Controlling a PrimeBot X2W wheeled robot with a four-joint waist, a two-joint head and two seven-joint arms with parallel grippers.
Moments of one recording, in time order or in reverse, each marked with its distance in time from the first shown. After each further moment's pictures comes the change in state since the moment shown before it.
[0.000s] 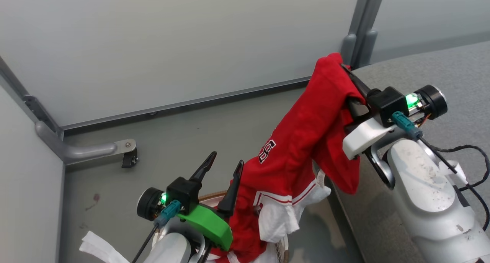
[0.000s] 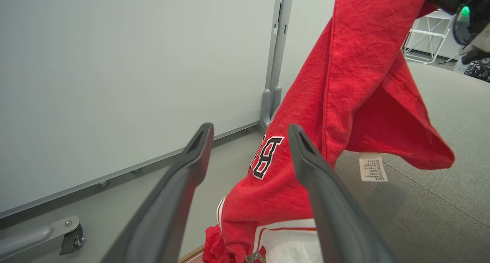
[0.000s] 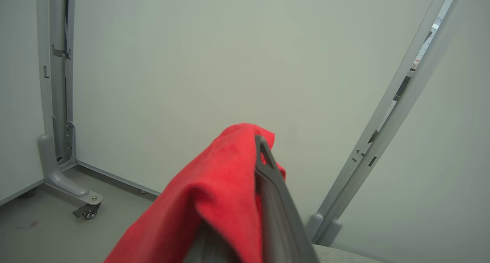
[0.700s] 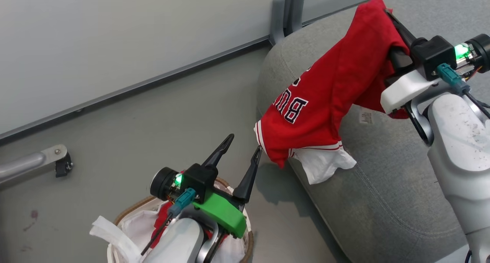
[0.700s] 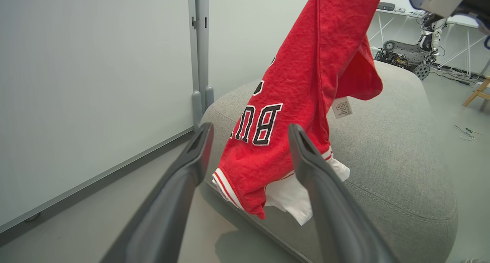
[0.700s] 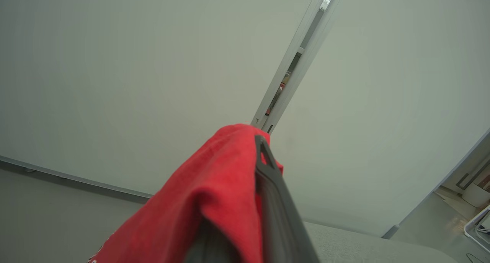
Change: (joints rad) left arm -0.059 -0.019 -0.049 -0.046 0.026 -0.001 0.000; right arm -0.172 -0.140 -0.011 0.040 0.025 0.000 0.000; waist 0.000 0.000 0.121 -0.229
